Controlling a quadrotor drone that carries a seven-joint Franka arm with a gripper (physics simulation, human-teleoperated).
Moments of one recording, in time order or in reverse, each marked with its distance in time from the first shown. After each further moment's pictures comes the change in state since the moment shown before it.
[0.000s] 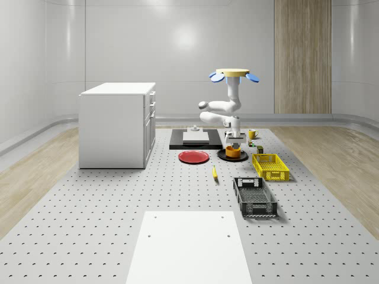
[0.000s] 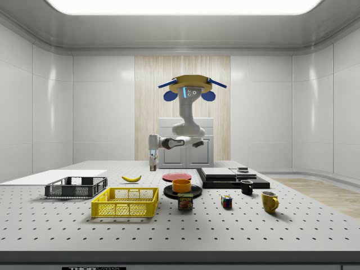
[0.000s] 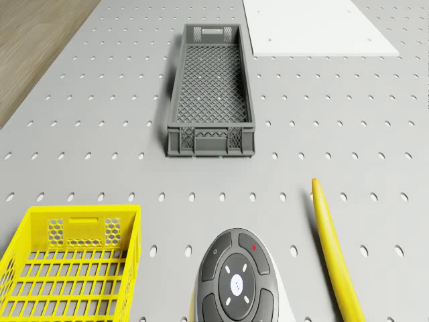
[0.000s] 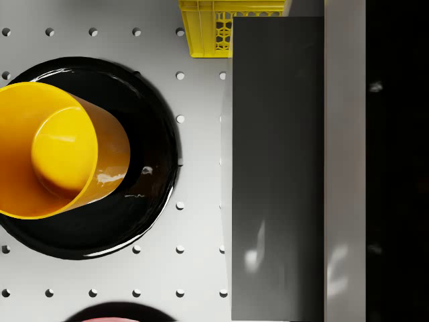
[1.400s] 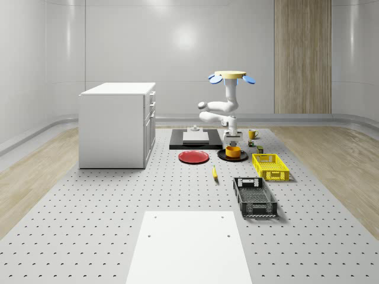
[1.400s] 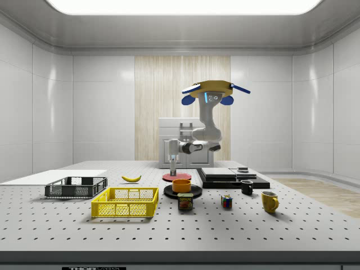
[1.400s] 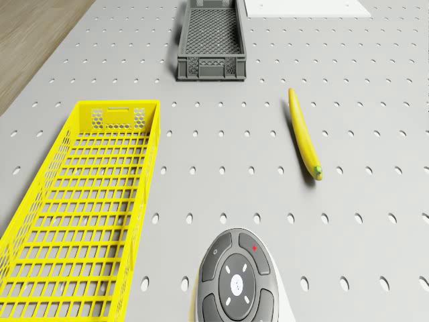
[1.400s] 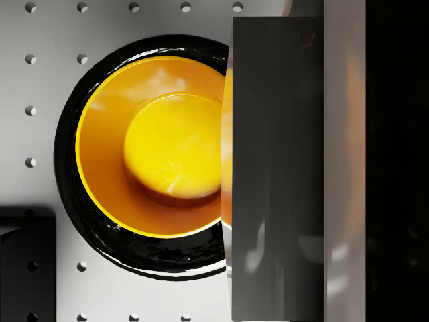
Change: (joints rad) arm 0.000 0.001 0.000 0.000 0.000 -0.001 0.000
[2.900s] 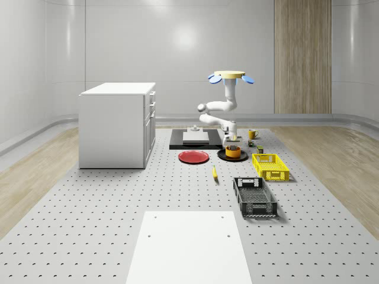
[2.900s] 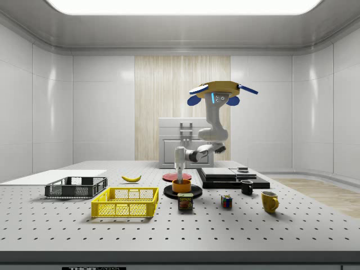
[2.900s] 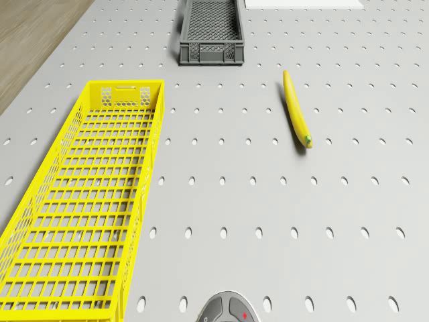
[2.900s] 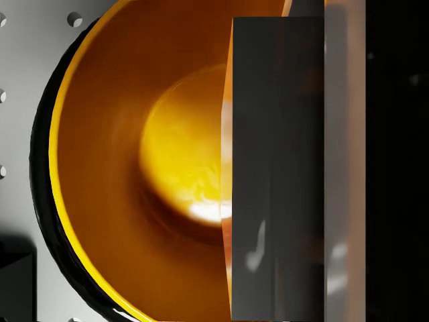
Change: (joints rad) arm -0.073 0.027 -0.203 0.111 -0.199 0.083 0.016
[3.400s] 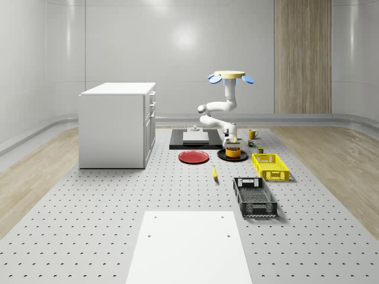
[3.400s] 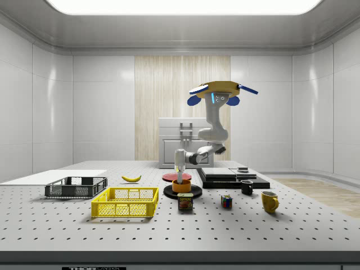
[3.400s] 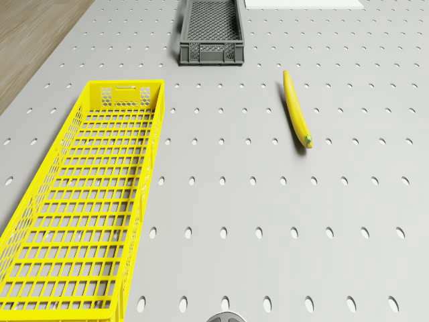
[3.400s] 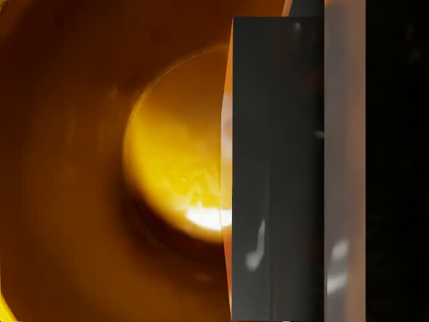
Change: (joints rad) arm -0.007 0.021 -0.047 0.035 -0.049 0.015 -0.007
